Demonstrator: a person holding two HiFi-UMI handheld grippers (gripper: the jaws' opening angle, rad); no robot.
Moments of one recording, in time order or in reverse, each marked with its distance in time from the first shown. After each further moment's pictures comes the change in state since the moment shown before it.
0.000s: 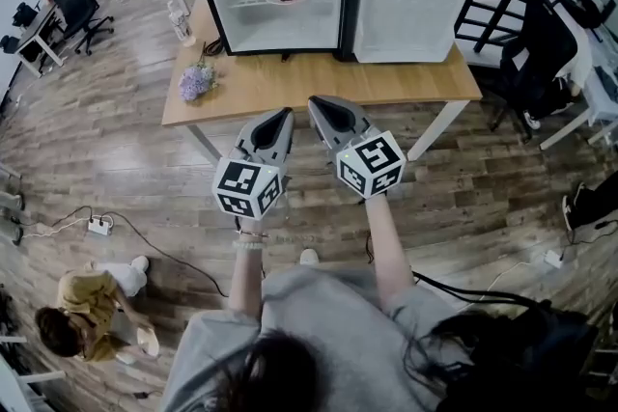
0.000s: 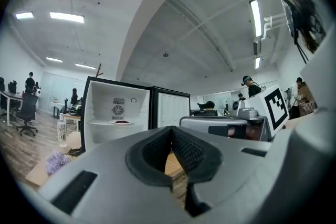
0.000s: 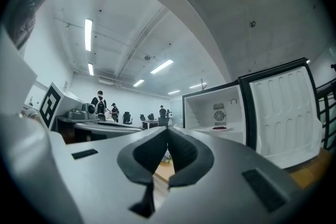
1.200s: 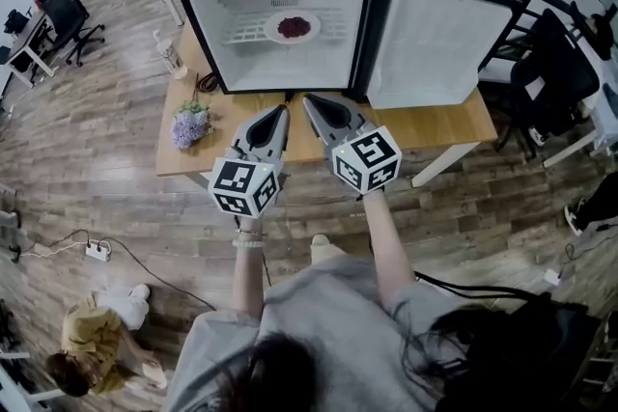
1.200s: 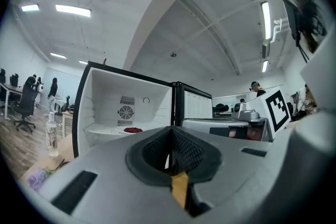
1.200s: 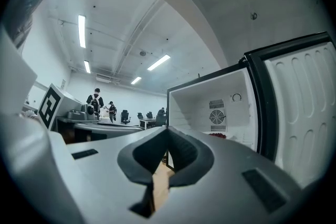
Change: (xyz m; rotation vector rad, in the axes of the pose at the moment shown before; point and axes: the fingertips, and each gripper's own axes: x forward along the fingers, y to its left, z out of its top) left arm 0.127 0.135 0.004 -0.044 -0.032 0.032; right arm 0.146 -0.113 -0.008 -0.005 0.020 0.013
